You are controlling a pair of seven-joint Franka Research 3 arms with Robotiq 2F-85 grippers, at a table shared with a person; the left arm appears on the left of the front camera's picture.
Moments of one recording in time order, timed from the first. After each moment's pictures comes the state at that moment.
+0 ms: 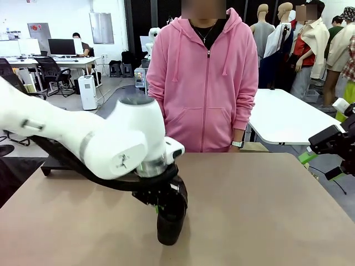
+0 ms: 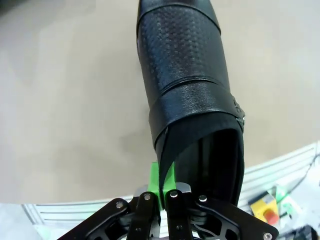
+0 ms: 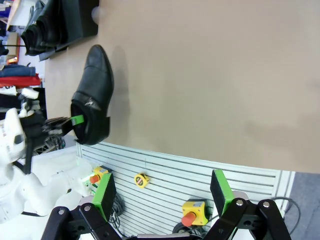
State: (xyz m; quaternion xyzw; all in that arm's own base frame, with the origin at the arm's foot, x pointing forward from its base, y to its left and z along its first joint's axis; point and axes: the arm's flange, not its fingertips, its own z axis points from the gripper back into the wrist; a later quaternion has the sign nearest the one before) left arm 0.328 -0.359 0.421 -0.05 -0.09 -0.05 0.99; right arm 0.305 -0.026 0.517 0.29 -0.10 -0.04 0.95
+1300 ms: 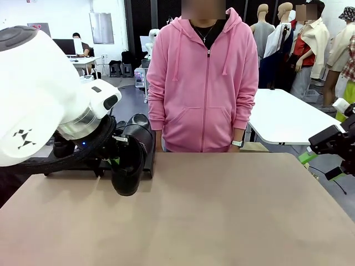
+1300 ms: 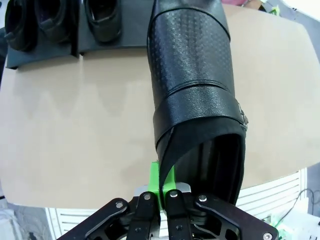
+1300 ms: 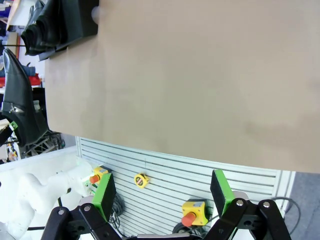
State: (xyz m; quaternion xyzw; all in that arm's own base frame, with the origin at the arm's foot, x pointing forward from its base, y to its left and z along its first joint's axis) left arm 0.284 -0.239 0.543 -0.08 -0.27 0.00 0.96; right arm 0.305 -0.026 0.518 0.29 -0.10 -0.04 0.95
